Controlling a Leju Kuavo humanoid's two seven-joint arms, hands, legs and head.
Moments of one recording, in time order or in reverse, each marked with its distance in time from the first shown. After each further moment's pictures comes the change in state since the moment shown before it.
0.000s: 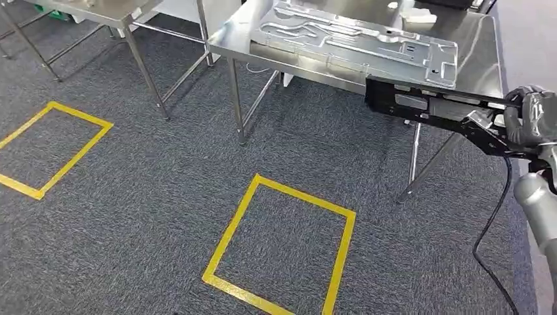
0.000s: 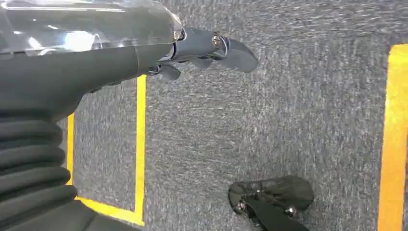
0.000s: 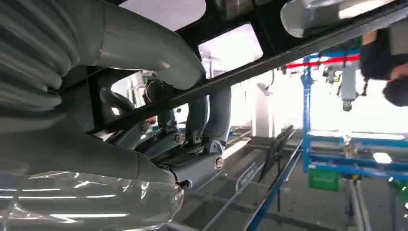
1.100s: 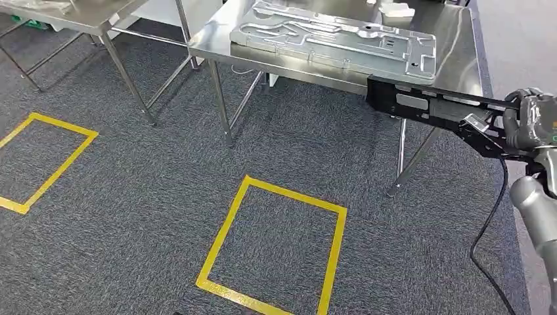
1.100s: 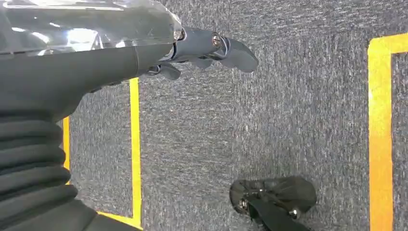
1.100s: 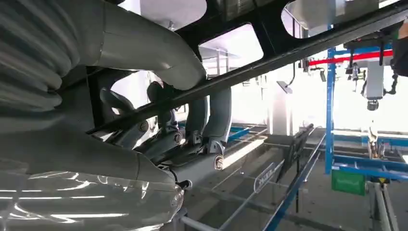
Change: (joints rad) left arm -0.001 0.000 0.001 0.002 -0.002 -0.001 -0.011; right arm 0.012 0.003 0.006 0.013 0.007 -0.018 0.021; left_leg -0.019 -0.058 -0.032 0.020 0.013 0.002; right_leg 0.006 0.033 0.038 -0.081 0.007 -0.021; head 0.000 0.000
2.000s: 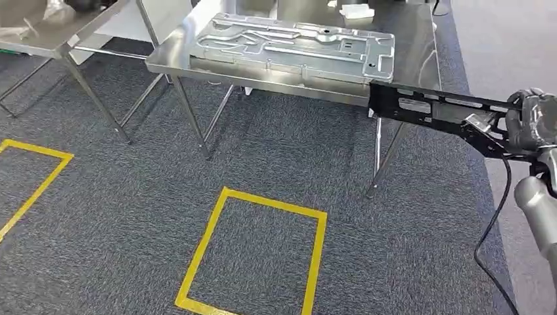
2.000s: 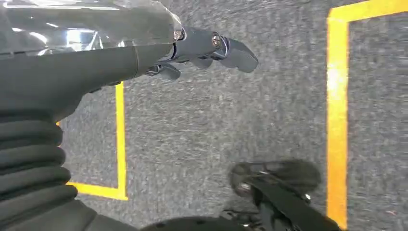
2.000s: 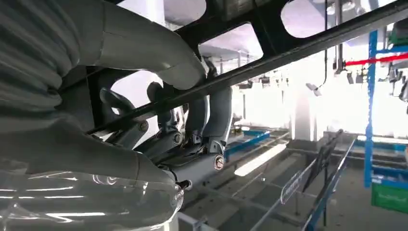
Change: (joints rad) left arm 0.003 0.000 0.049 0.000 0.036 -0.036 0.001; right arm 0.016 -0.022 0.002 -0.058 0.033 0.044 0.033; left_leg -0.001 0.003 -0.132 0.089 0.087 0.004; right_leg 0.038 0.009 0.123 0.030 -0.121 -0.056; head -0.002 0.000
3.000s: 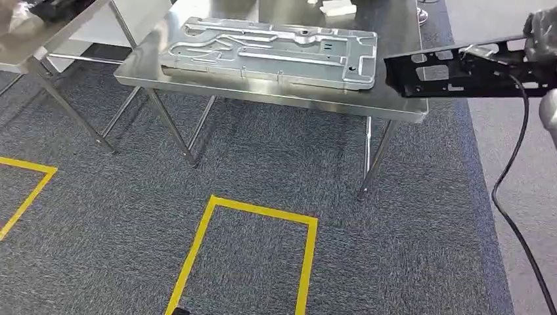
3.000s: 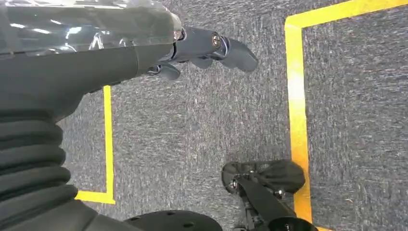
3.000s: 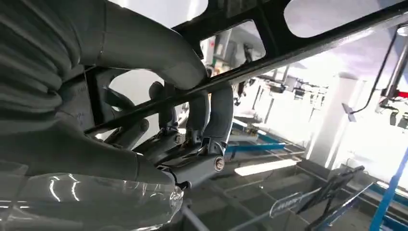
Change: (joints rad) left arm -0.024 -0.007 0.018 0.001 -0.034 0.016 -0.001; right arm -0.499 0.139 0.209 0.240 0.280 0.378 0.121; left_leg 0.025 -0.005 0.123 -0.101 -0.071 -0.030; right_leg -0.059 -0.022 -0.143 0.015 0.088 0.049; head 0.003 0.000
